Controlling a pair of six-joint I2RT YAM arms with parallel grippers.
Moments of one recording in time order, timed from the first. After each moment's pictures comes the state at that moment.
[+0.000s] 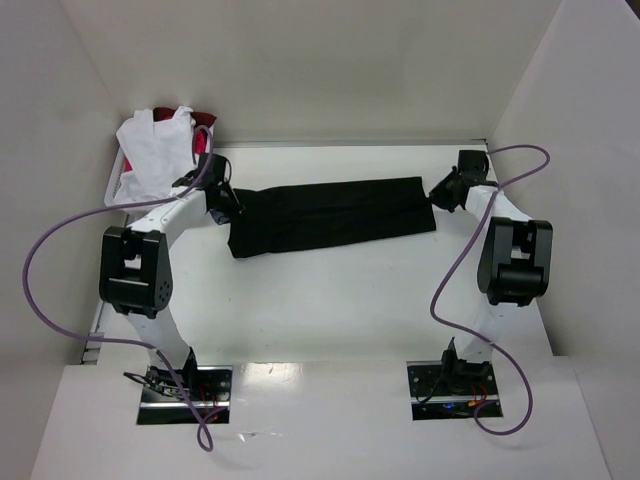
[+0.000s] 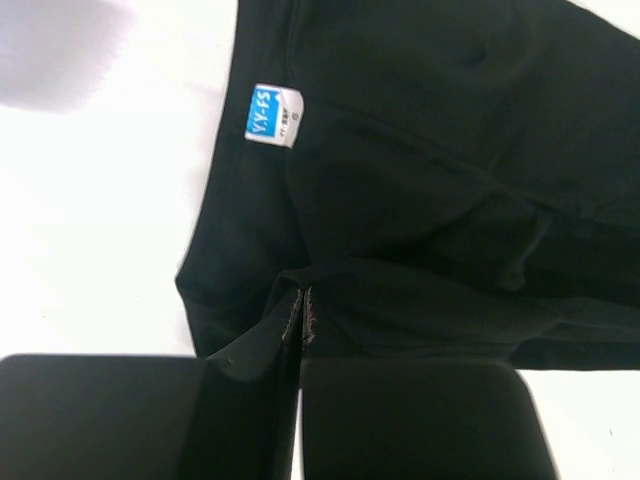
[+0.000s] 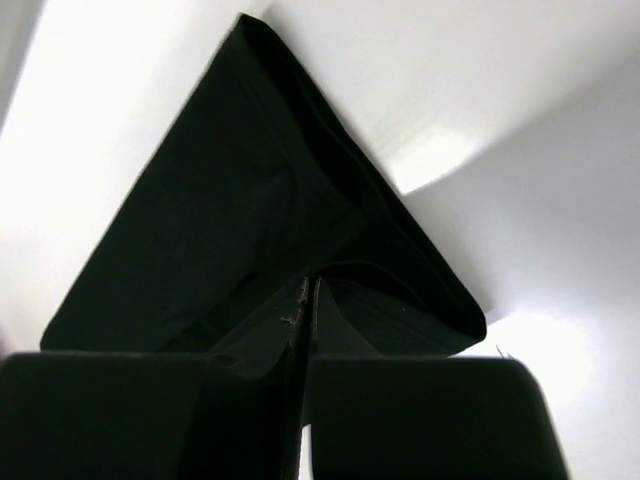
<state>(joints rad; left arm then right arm) -0.11 1.79 1.32 -0.53 -0.02 -0.61 -0.12 1.82 1.26 -0.27 -0.08 0.73</state>
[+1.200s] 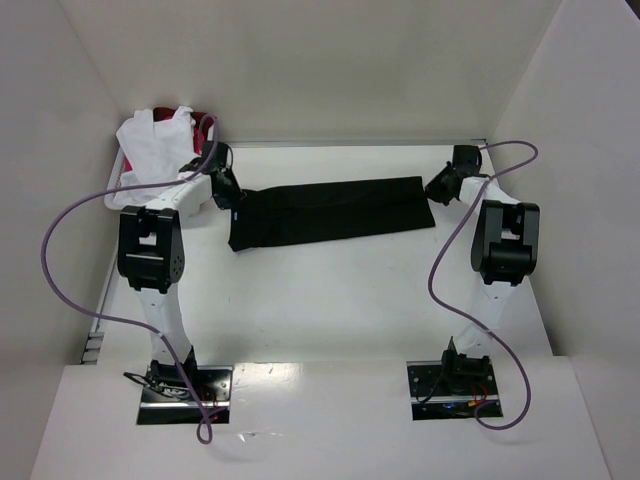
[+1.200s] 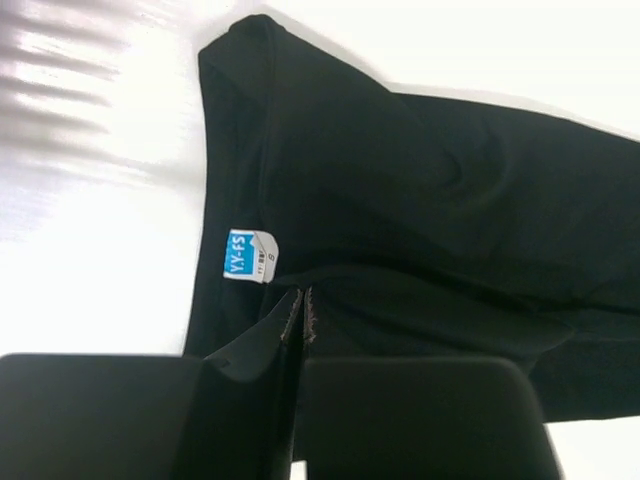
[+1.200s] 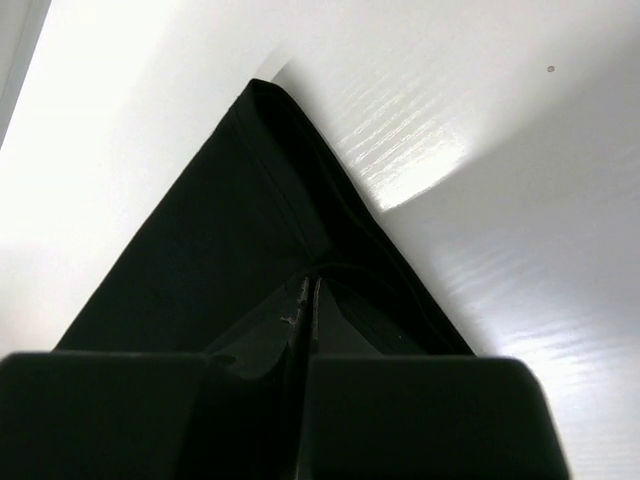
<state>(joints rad) -0.08 2.02 1.55 -0.51 0.02 -0.53 -0.12 2.02 1.42 -0.23 -0.11 0.72</state>
